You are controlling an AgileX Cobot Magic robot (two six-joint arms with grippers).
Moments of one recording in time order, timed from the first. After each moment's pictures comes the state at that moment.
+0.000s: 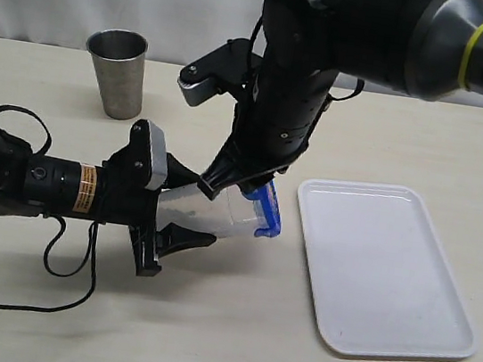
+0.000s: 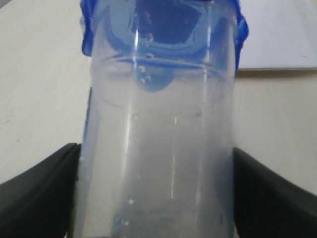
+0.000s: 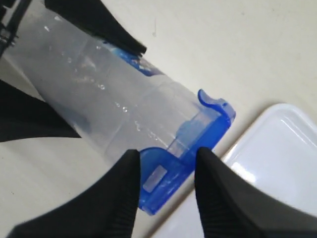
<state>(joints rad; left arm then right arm) -0.20 2.08 -0.79 1.08 -0.92 -0.17 0.70 1.94 -1.57 -0.14 1.07 -0.10</state>
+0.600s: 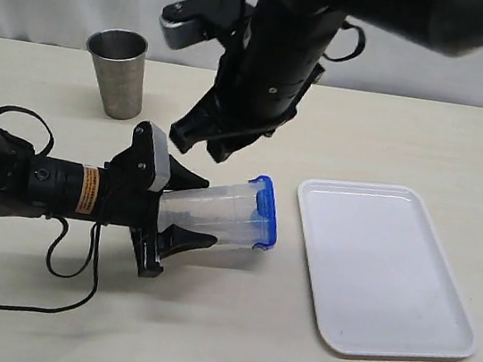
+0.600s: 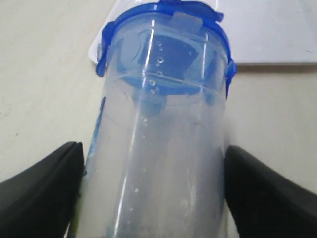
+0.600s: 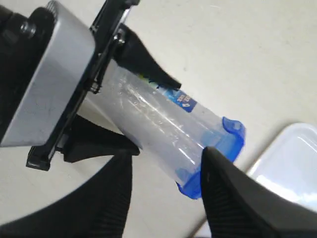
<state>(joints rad) -0.20 2.08 -0.79 1.07 -0.88 -0.17 0.70 1.88 -1.71 -0.04 1.14 -0.06</state>
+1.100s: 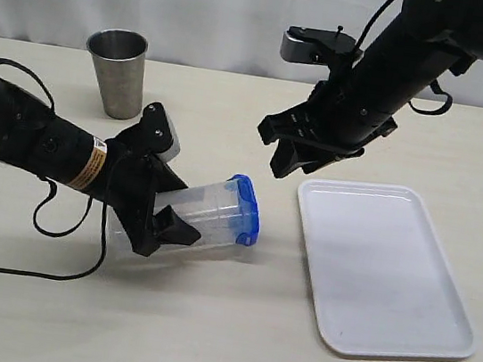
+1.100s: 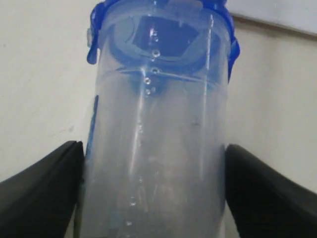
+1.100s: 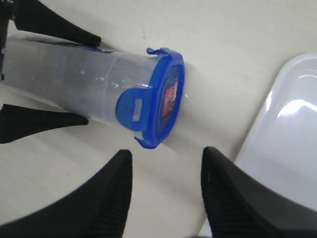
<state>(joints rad) -0.20 2.00 -0.93 1.65 -0.60 -0.99 0.40 1.84 -1.48 0.30 1.03 -0.21</state>
